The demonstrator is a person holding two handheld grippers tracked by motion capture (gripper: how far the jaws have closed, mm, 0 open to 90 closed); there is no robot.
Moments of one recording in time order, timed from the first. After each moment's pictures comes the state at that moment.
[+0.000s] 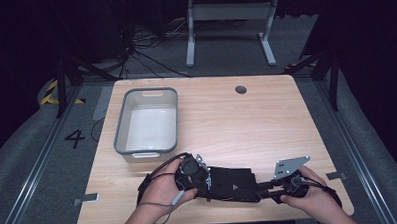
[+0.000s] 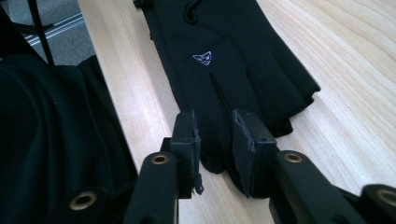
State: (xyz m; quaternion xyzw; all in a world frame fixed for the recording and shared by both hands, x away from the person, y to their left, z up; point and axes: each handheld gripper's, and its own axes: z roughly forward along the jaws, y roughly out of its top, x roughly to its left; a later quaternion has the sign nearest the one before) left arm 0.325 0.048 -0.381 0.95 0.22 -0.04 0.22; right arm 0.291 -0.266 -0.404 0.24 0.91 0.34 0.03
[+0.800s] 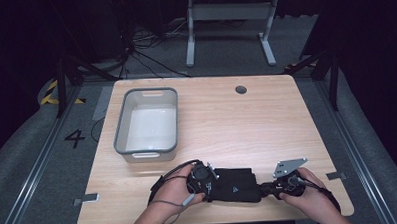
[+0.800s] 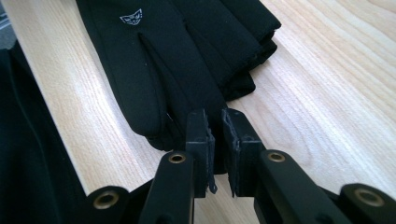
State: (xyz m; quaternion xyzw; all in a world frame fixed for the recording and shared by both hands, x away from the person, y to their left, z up) left arm 0.333 0.020 -0.425 0.96 0.19 -0.08 0.17; right arm 0.301 -0.279 -0.436 0.29 0.91 0.29 0.06
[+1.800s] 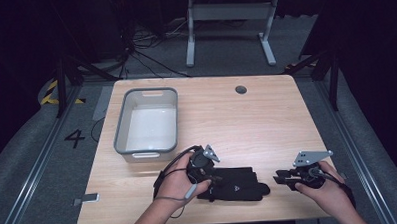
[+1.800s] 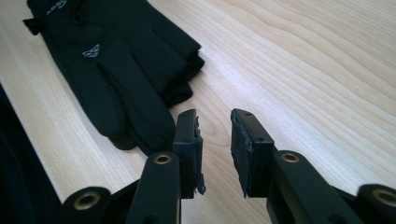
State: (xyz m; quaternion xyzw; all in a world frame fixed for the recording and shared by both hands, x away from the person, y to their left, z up) left arm 0.340 0.015 -0.389 0.93 0.22 -0.01 0.31; right arm 0.307 -0.322 -0.415 0.34 0.87 0.34 0.09
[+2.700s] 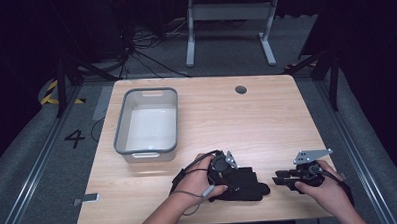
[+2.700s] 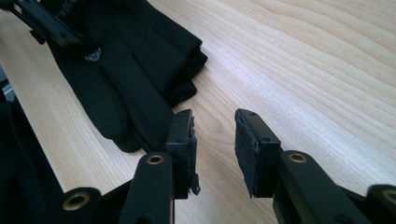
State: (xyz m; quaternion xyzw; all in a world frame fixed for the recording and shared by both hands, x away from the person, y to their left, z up) left arm 0.352 -0.032 -0.426 0.95 0.14 -0.01 0.28; right arm 0.313 -0.326 -0.424 0.37 0.86 0.35 0.06
